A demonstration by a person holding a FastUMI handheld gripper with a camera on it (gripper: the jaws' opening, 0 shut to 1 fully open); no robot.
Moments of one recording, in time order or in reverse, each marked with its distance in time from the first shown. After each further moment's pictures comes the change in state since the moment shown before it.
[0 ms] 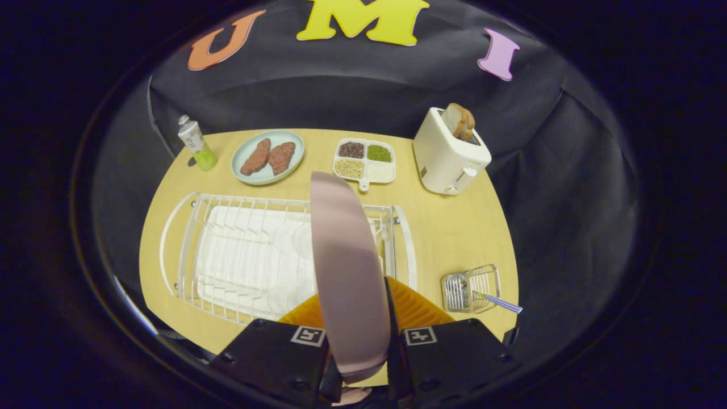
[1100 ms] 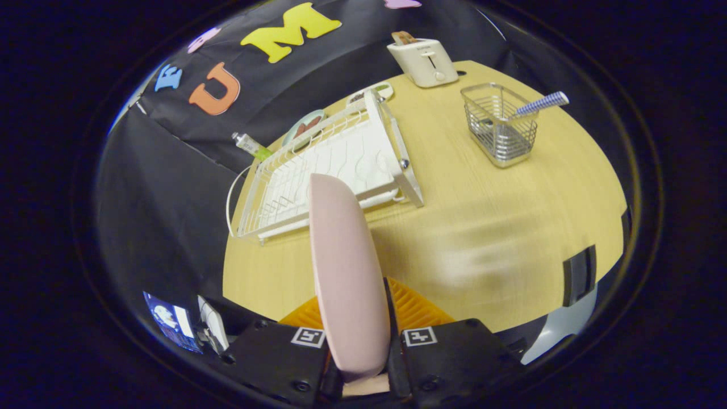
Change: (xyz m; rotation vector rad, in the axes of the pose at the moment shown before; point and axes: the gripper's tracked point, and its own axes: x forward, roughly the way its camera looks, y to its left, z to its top) arm 0.045 -0.025 -0.239 0.290 0.090 0.601
